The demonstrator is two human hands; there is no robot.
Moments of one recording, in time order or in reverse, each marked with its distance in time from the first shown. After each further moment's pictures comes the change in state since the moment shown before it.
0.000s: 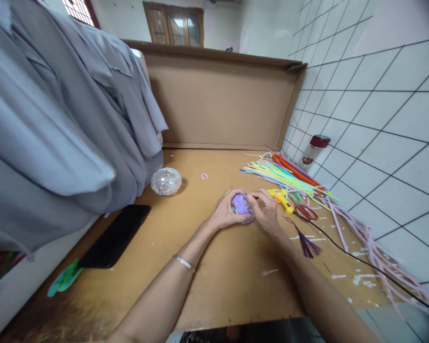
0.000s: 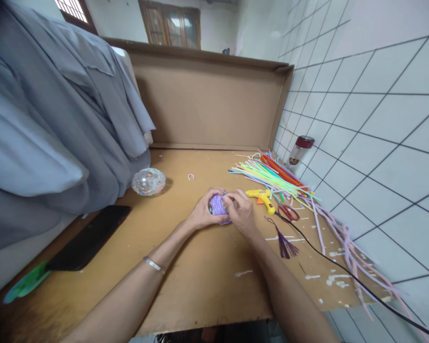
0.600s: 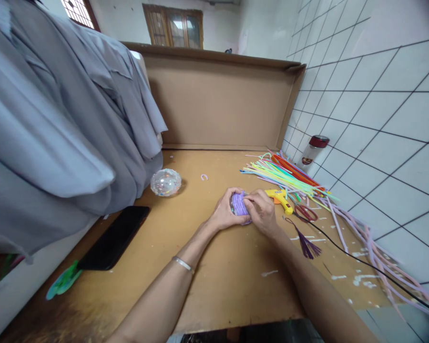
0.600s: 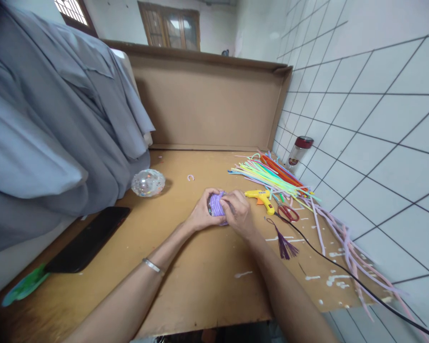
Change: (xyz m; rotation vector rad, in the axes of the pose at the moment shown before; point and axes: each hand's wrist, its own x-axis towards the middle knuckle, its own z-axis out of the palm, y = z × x) left_hand -0.002 0.000 0.002 -0.010 0.035 -0.069; right_hand -0.001 0.001 0.000 -0.114 -0.061 -0.145
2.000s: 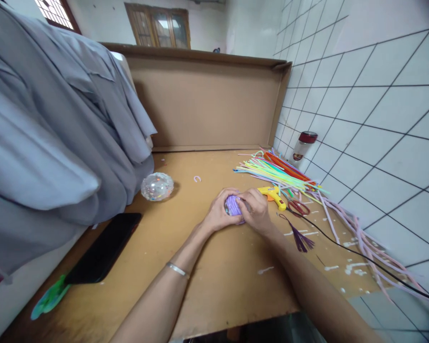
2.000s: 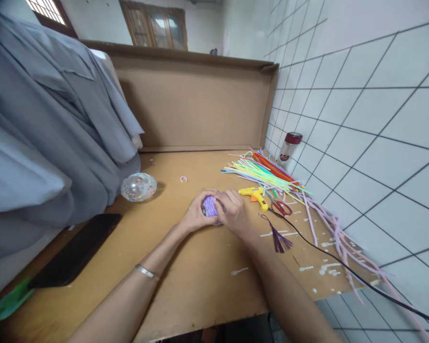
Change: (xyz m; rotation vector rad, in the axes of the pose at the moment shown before) left_hand 0.003 0.002 -0.001 0.051 -0.034 0.087; right_hand -0.003 0.004 0.002 -0.160 0.001 -0.039
